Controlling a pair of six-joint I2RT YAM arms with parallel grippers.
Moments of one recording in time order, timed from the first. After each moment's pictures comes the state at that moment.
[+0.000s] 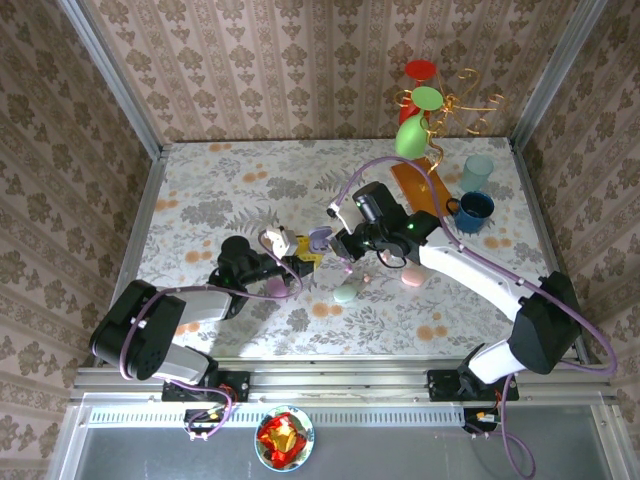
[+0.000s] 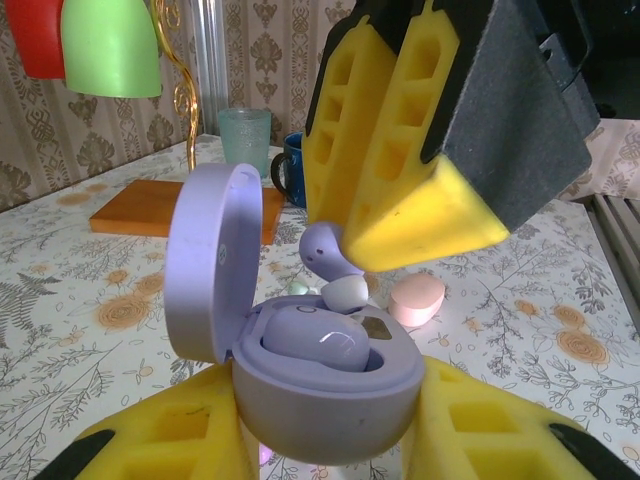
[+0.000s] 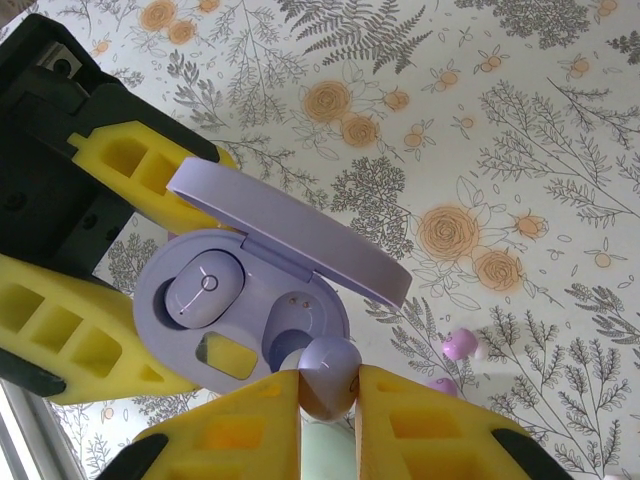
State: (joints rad) left arm -0.53 1.43 0.37 0.98 0.76 0.01; right arm 0.68 1.48 1.21 -0.54 -0.21 0.00
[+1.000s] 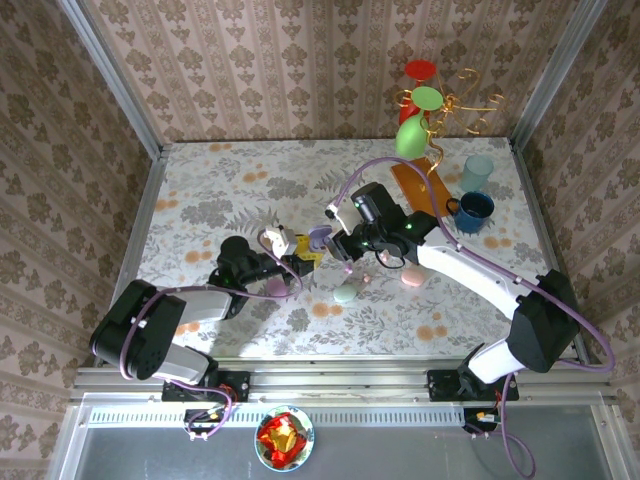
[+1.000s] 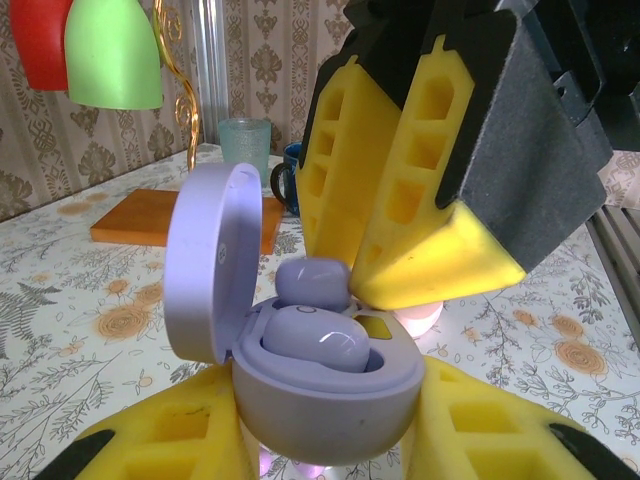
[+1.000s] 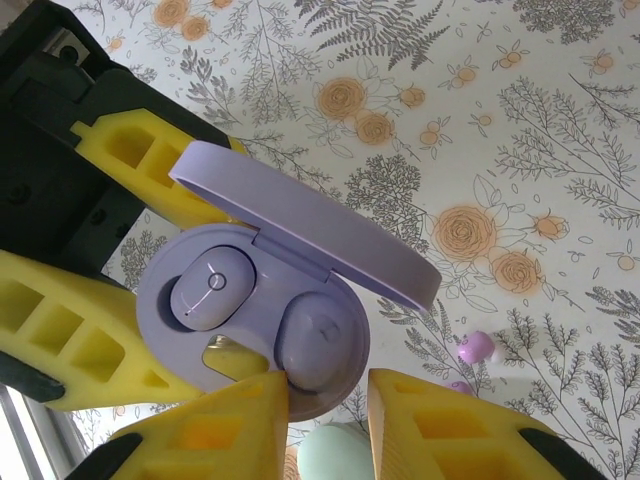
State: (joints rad) left arm -0.53 1.43 0.37 1.01 0.76 -0.01; right arm 0.68 1.49 1.21 -0.53 -0.24 0.01
